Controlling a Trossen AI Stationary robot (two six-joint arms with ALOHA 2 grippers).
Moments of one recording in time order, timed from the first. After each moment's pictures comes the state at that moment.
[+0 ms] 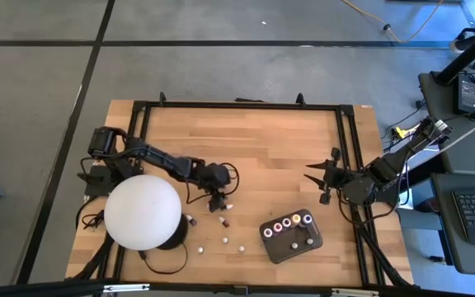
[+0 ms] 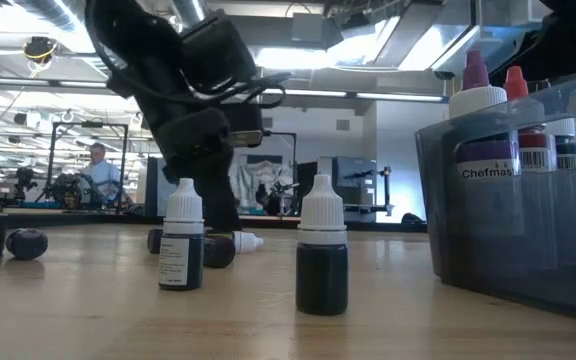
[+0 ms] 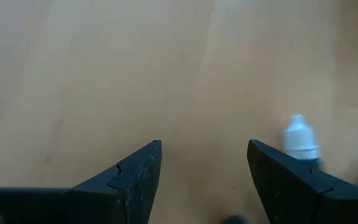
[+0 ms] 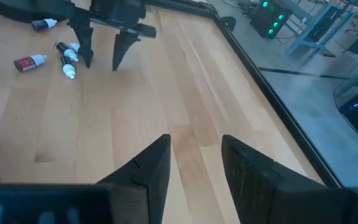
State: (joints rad) left arm -0.05 1.74 0.84 -0.09 0.00 -0.36; right arm 0.62 0.69 0.53 -0.55 0.89 0.28
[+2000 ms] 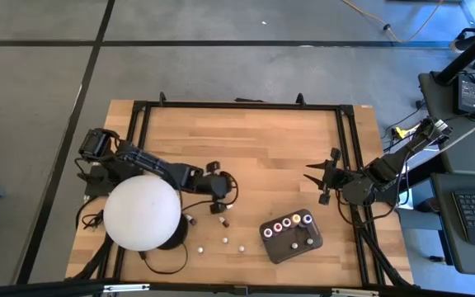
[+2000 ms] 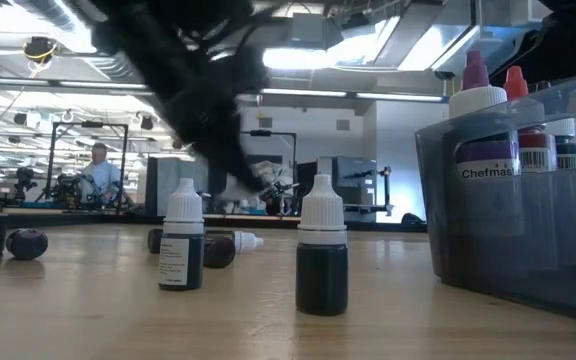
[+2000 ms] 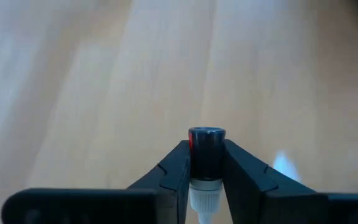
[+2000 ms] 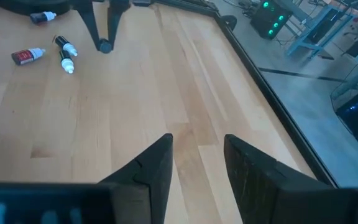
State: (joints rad) left arm -0.17 1.67 0.91 -0.11 -0.29 -0.22; right arm 0.62 0.71 0.53 -0.55 0.90 0.26
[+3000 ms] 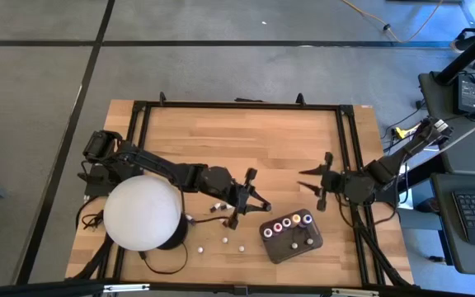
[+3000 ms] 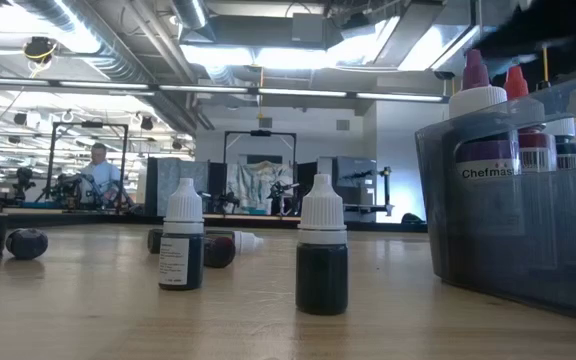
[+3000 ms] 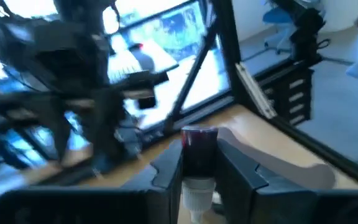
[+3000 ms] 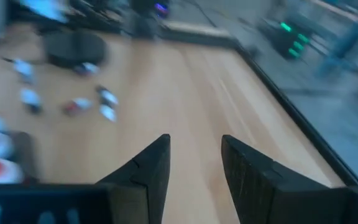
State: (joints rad) left arm -0.21 1.72 1.17 0.39 0.05 0.35; right arm 0.62 0.78 0.53 -0.23 0.80 0.16
